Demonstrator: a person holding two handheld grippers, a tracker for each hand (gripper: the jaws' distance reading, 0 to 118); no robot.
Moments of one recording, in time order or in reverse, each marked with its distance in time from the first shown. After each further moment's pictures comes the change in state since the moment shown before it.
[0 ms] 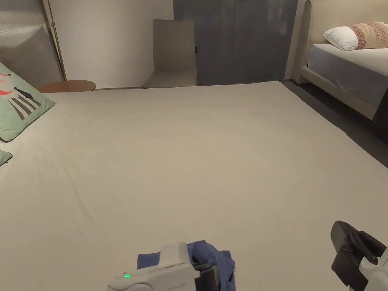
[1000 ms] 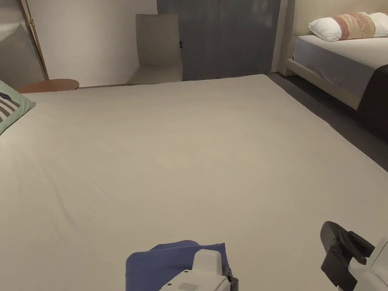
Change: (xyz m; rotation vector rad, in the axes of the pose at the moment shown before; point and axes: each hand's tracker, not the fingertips) left arm 0.060 -0.028 -0.056 0.069 0.130 -0.262; right arm 0.016 -0.008 -0.001 -0.018 -0.013 -0.034
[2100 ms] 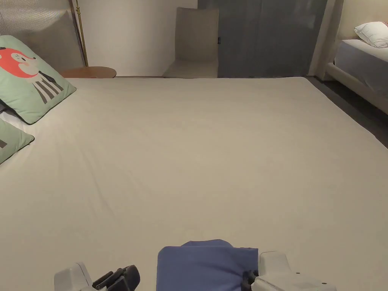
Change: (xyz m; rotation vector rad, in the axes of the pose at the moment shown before) left arm -0.195 -0.037 0.170 0.242 0.027 0.537; right arm -0.105 -0.108 -0.141 -0.624 0.253 0.266
